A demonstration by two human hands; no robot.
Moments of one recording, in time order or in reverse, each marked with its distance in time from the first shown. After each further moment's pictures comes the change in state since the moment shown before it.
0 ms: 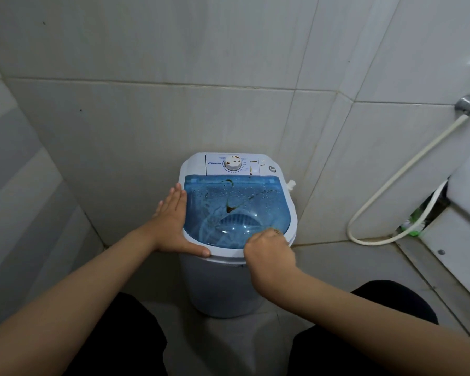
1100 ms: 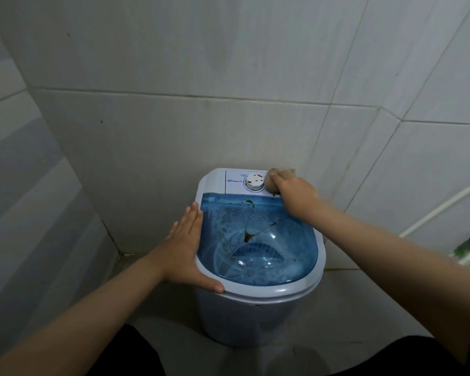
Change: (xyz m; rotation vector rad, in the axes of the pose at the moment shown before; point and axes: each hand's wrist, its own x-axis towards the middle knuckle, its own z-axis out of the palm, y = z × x) left_hand 0.006 -0.008 0.005 -0.016 0.026 0.016; right_hand 0.183 0.107 -0.004 0.336 0.330 -0.036
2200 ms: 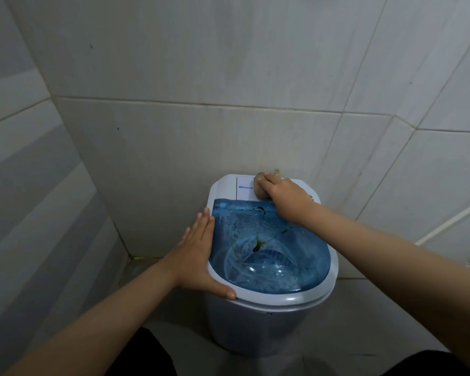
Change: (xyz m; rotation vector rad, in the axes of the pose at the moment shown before) left_hand -0.003 0.001 0.000 -0.042 0.003 0.011; right_hand 0.015 -0.032 -0.005 0.050 0.035 -0.212
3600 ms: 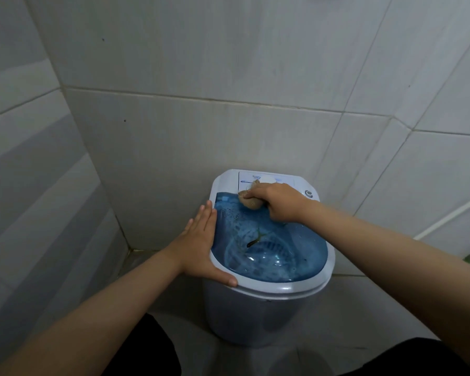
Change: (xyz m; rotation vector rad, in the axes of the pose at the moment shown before) left_hand -0.001 0.000 0.000 -0.002 0.009 -0.016; right_hand -0.011 -0.023 -0.015 0.132 -0.212 -0.099
